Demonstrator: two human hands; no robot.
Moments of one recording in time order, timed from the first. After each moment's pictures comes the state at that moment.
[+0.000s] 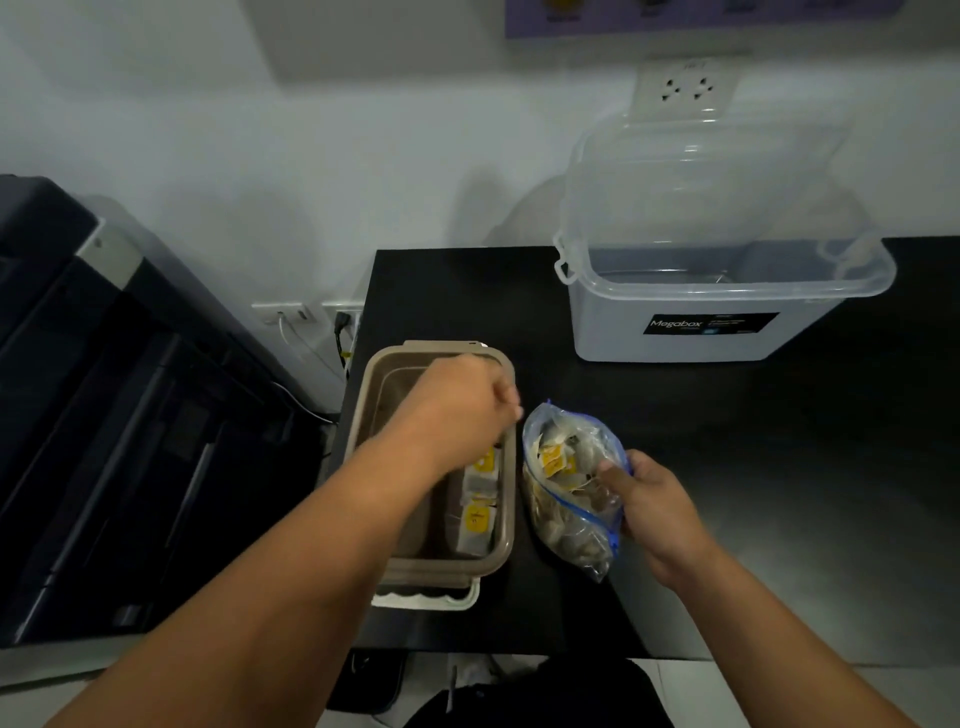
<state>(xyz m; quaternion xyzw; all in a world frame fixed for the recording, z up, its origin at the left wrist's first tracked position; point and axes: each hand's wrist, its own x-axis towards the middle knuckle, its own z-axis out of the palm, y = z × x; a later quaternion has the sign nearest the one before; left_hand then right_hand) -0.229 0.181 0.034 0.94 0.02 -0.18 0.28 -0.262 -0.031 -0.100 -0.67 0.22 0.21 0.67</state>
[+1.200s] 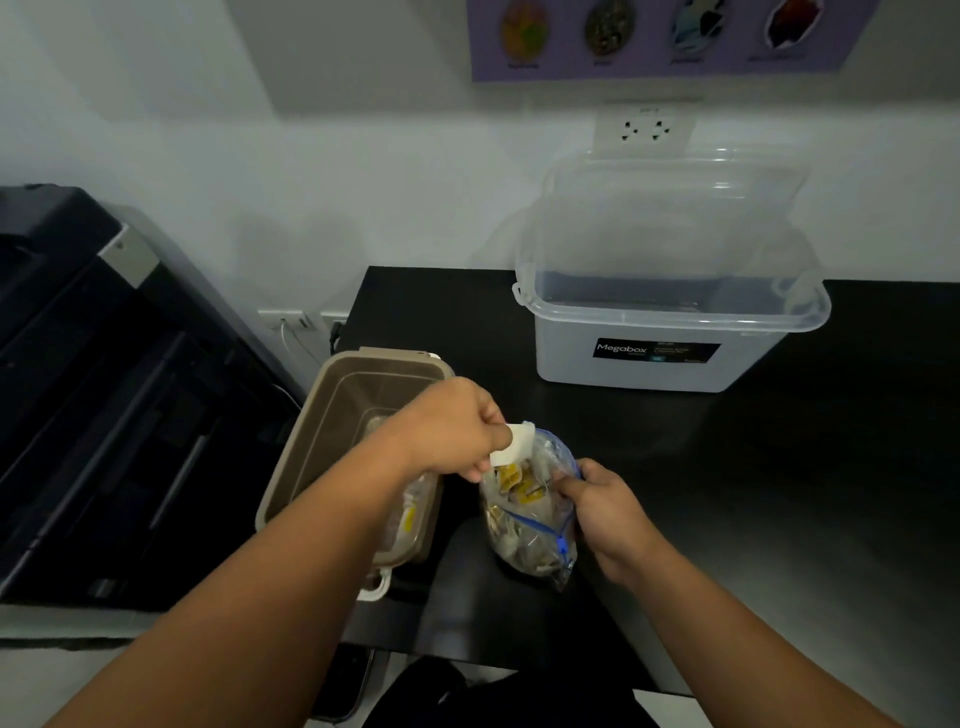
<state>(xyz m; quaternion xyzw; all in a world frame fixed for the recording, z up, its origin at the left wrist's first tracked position) -0.227 0.113 0.024 0.89 0.11 -0.25 0.37 -0.239 -0.075 -0.097 -0.67 0.17 0.31 0.65</state>
